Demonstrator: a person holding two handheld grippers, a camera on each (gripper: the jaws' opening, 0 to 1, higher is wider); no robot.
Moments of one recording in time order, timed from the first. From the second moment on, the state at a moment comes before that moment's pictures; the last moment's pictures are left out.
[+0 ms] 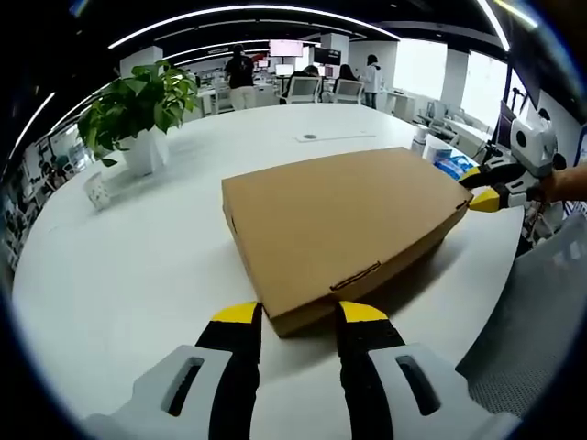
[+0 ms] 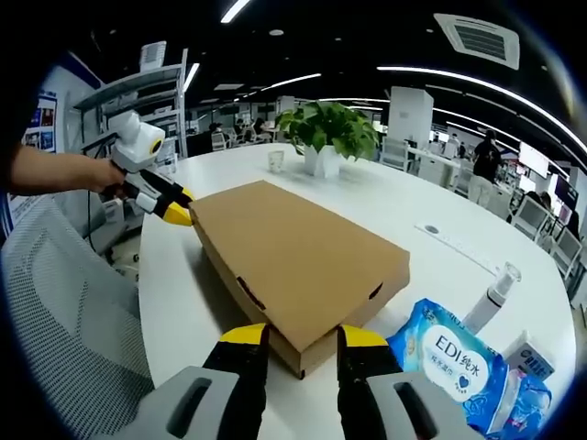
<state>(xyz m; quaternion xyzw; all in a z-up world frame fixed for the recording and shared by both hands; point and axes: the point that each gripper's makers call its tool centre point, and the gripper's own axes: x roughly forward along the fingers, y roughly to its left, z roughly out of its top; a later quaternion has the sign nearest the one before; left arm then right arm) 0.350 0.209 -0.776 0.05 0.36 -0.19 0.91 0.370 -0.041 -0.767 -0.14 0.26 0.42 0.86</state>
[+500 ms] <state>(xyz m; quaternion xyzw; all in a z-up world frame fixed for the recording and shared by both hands) 0.382 0.209 -0.776 0.05 0.36 -0.20 0.91 0.398 -0.041 -0.768 -0.15 0.26 0.41 0.86</state>
